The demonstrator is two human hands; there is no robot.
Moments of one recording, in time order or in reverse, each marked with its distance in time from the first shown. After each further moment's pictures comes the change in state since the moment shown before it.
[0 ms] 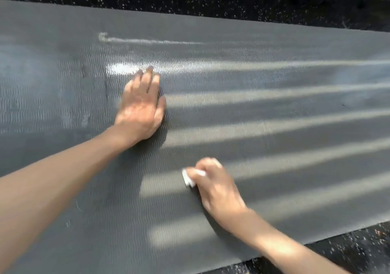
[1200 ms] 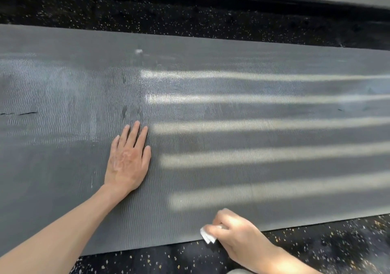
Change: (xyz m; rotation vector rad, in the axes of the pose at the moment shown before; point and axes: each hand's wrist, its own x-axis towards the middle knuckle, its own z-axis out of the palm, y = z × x) left_hand -0.164 -0.034 0.011 -0.008 0.017 -0.213; right_hand -0.118 -0.039 -0.007 0.017 -0.357 -0.111
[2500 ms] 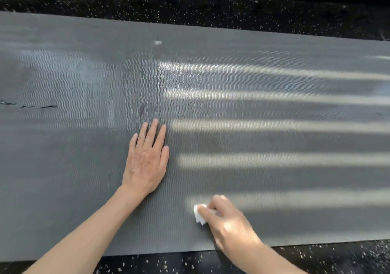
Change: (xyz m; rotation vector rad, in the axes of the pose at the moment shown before) left_hand 0.000 0.002 0.002 0.032 -0.018 0.012; right_hand 0.066 -0.022 0.008 -0.122 0.015 0.077
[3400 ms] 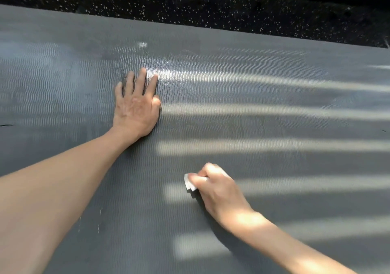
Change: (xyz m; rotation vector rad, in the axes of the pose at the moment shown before) left_hand 0.178 -0.014 -0.011 0.126 -0.012 -0.046; right_hand 0.106 0.048 -0.042 0.092 0.172 0.049
